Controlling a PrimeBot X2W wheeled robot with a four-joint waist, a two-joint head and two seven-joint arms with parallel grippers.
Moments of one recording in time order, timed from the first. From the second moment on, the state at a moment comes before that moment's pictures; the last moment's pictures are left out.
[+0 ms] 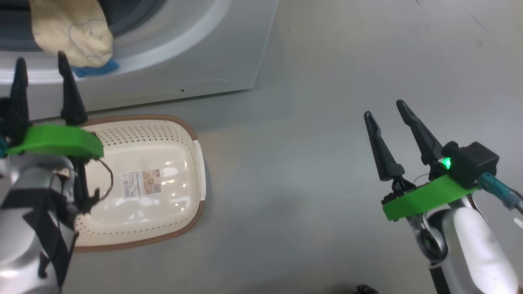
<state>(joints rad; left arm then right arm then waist) -0.68 0.37 -0.29 0.40 -0.53 0.14 -0.26 -0.23 -0.04 0.11 0.08 0.18 0.13 -0.22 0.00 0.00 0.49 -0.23</state>
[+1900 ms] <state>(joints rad) -0.31 0.33 -0.29 0.23 -0.51 0.20 -0.15 -0.18 -0.04 0.14 0.05 0.15 0.13 -0.14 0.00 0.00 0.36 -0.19</state>
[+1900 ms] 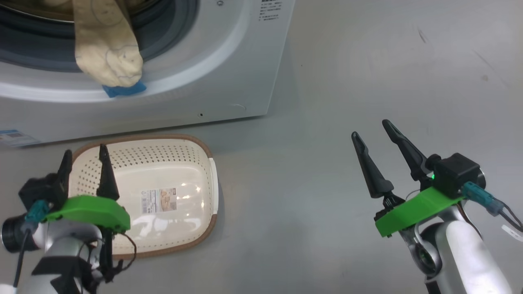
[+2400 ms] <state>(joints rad) -0.70 0.33 -0.31 0.55 -0.56 0.07 -0.01 -0.25 -0.04 0.17 0.10 0.19 0.13 -0.20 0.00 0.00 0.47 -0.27</state>
